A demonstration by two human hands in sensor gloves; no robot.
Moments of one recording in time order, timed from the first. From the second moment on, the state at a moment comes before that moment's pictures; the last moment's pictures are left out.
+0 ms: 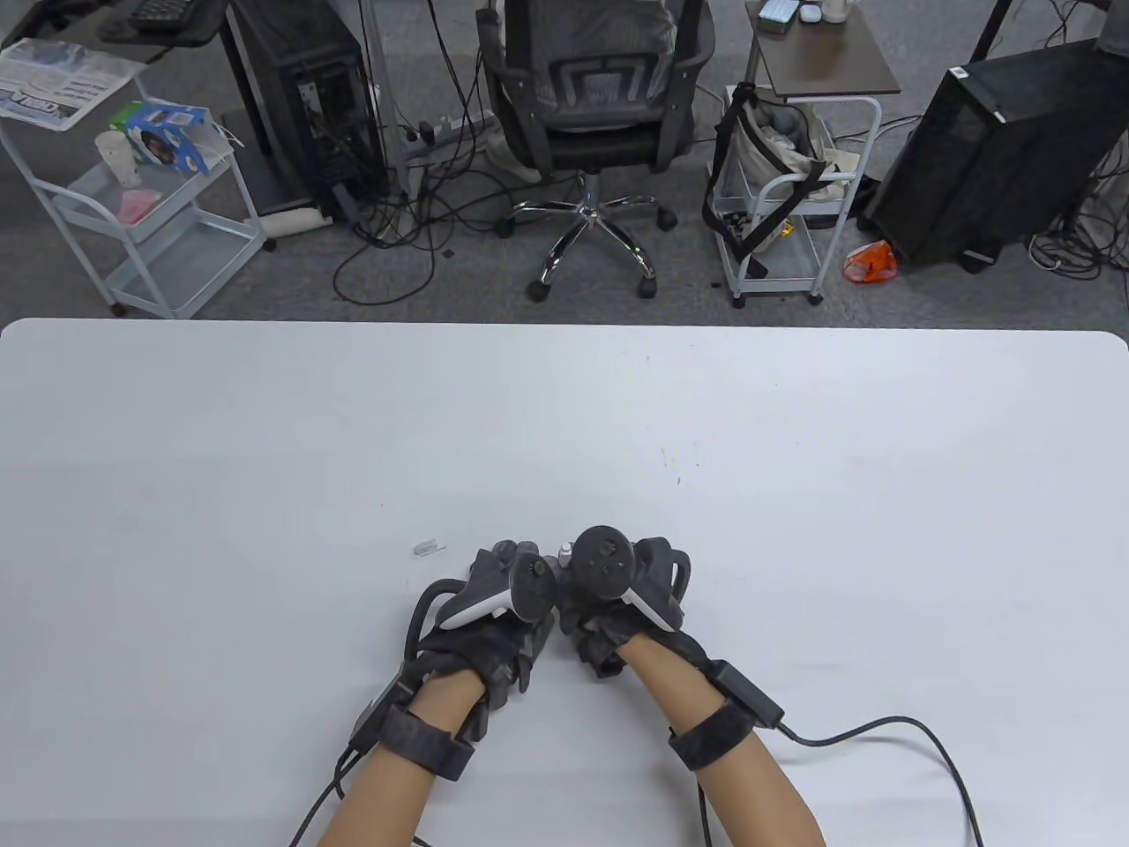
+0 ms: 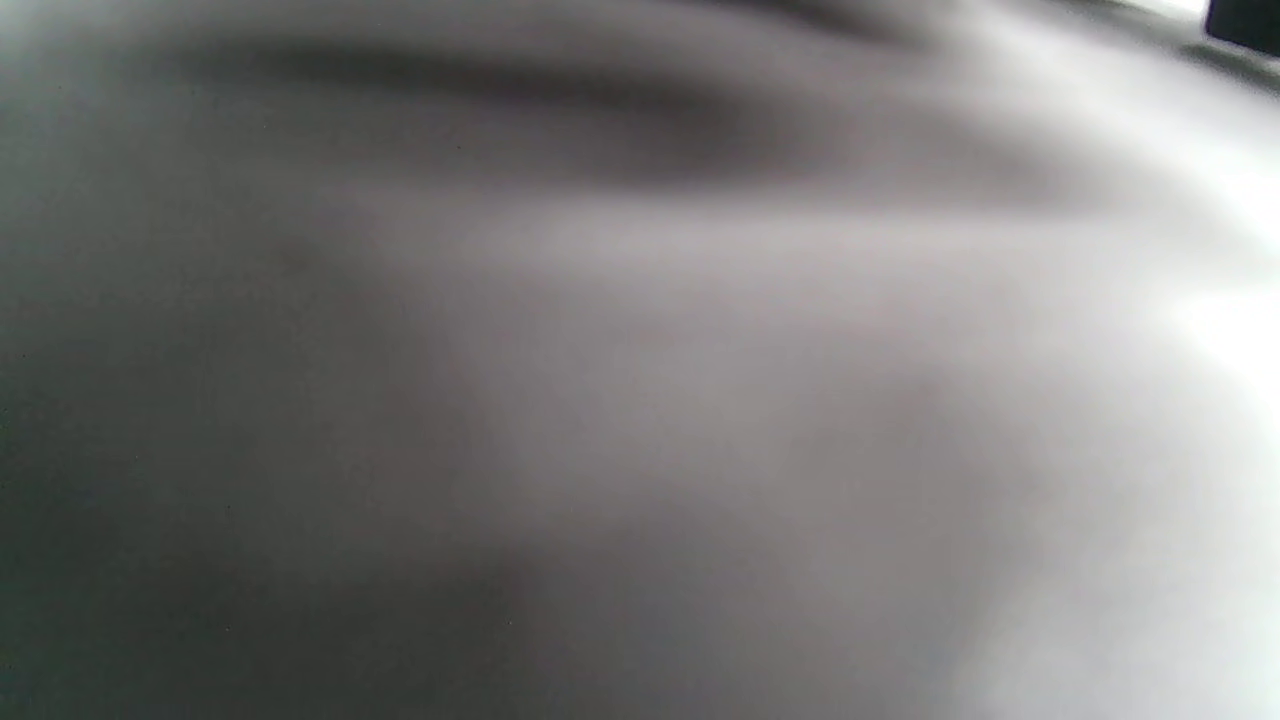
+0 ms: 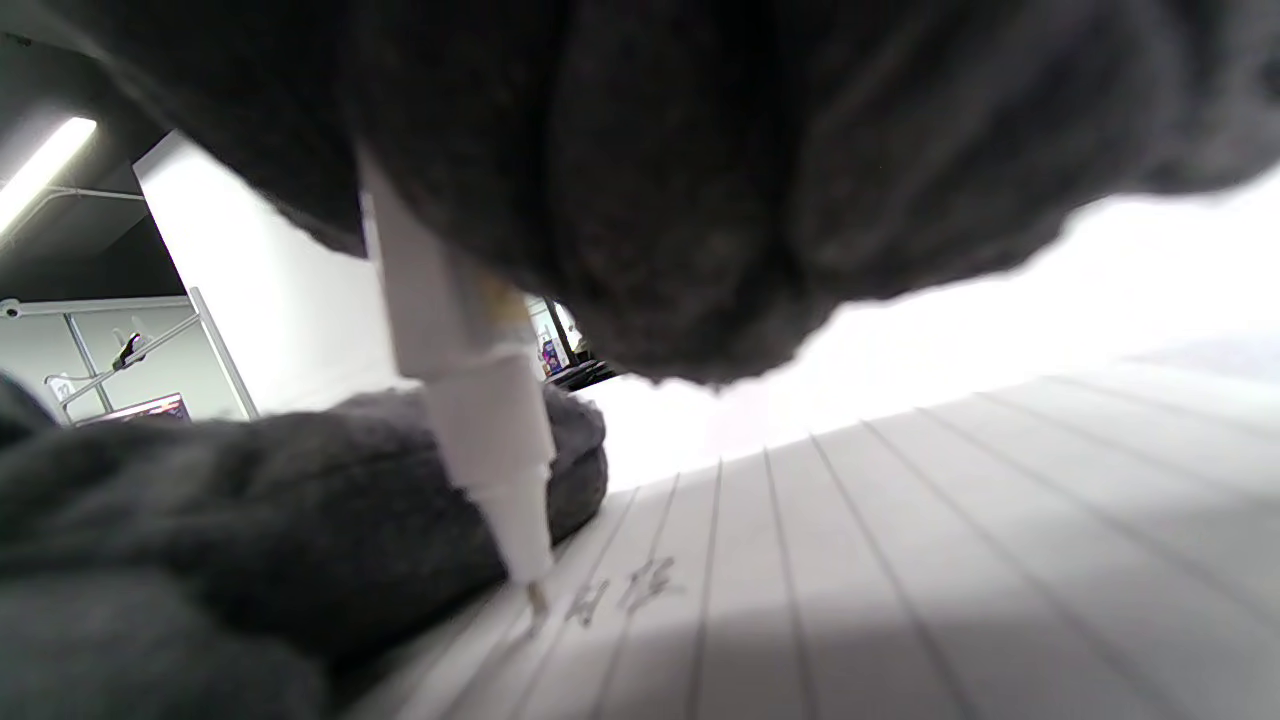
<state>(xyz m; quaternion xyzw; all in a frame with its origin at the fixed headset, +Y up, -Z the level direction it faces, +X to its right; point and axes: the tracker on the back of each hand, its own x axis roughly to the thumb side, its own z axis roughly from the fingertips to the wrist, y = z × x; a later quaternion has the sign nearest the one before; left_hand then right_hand) -0.097 -0.794 -0.338 -0.28 -0.15 0.05 0.95 0.044 -0.747 -0.360 0.12 -0.10 0.96 0.22</state>
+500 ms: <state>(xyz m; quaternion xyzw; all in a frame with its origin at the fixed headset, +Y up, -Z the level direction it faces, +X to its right) -0.097 -0.794 -0.339 -0.28 -0.15 0.05 0.95 0.044 -0.745 -0.362 0.13 -0.08 0.97 0.21</state>
